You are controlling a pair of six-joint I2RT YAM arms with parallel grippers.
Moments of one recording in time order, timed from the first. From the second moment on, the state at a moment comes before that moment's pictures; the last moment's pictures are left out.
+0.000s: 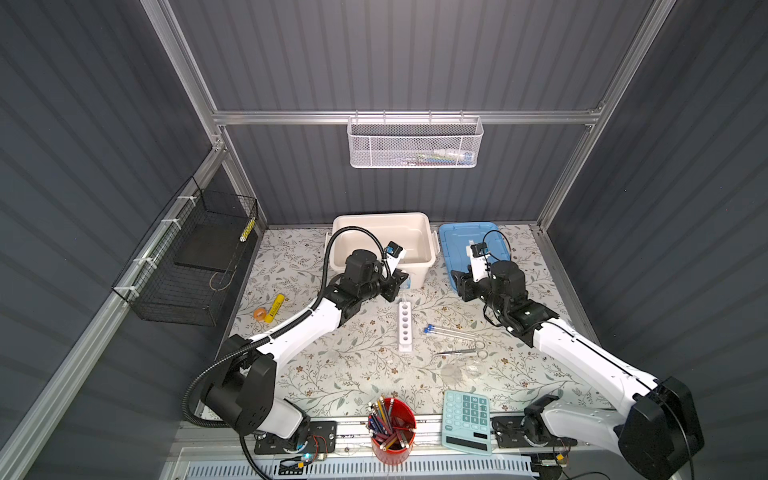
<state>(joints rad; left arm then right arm) -0.61 1.48 1.02 0.02 0.28 0.05 0.47 1.18 0.79 0.00 0.05 0.07</state>
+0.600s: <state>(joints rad) -0.61 1.48 1.01 0.03 0.28 0.05 0.46 1.18 0.79 0.00 0.05 0.07</state>
